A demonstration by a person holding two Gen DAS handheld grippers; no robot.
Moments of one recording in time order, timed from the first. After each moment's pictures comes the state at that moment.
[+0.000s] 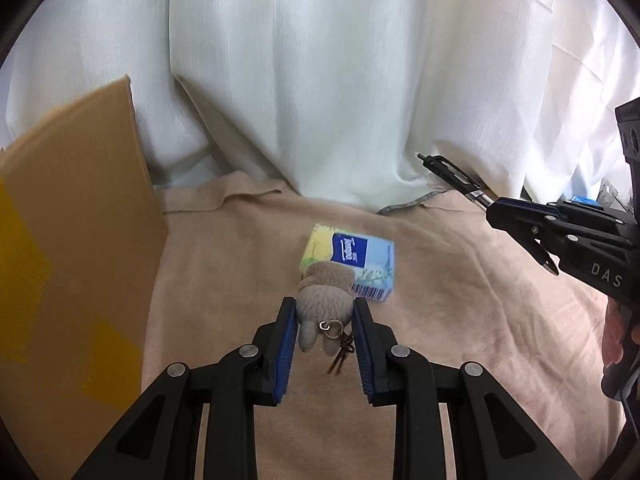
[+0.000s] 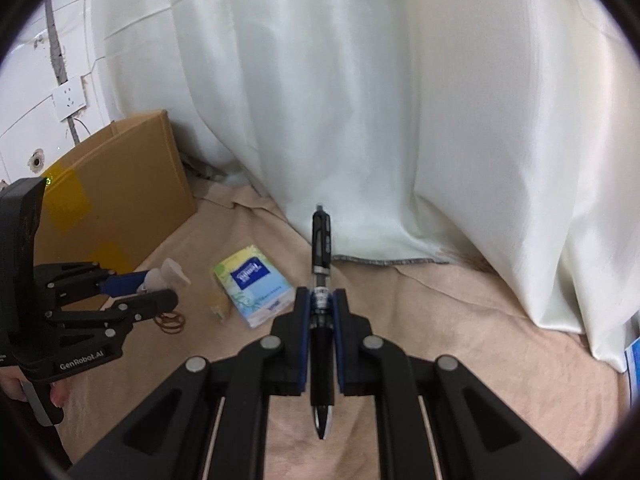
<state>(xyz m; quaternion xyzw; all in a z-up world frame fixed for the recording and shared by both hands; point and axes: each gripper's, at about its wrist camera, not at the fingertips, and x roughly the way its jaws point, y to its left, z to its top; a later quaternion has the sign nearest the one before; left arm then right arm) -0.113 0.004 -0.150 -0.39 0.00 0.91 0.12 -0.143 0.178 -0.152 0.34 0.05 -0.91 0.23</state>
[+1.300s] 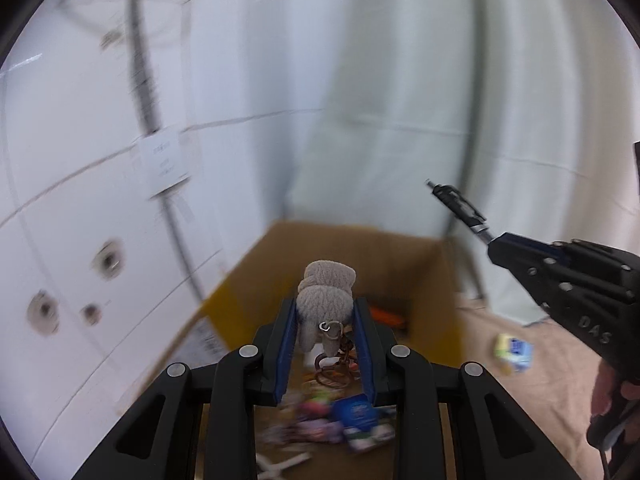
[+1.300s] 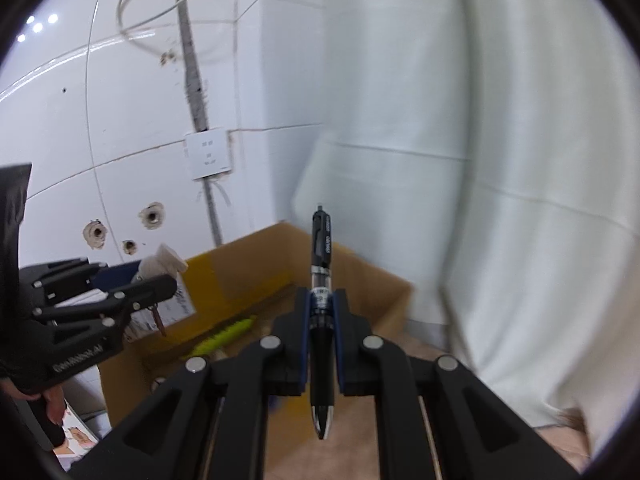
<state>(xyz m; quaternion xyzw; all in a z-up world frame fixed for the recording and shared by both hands) -0.012 -0.214 0.007 -0.29 -0.03 0.95 -0.14 -0.101 -0.056 -0.023 0.23 0.08 -0.88 0.40</state>
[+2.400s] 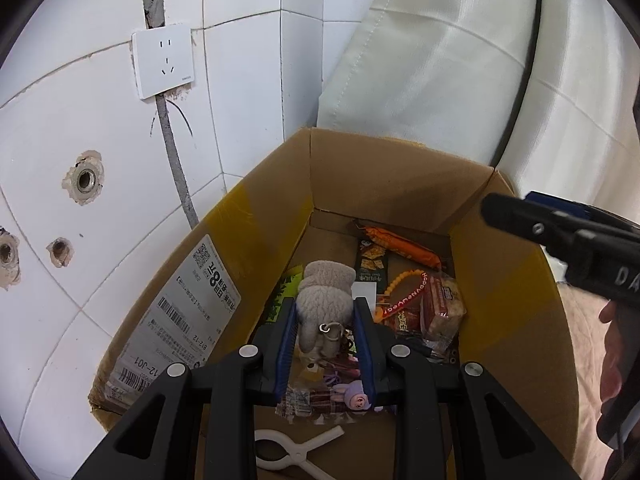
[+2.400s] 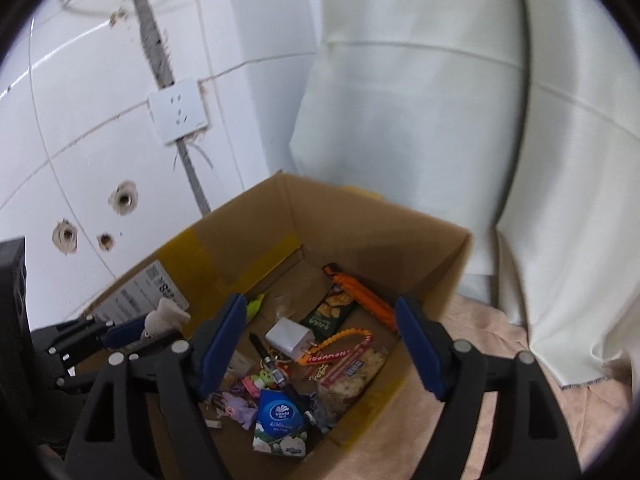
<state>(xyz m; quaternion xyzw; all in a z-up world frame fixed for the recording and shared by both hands) -0.022 -0.248 -0.064 -0.37 -0.06 0.92 -0.11 -0.129 -0.088 -0.053 0.32 0.05 -0.88 0.35</state>
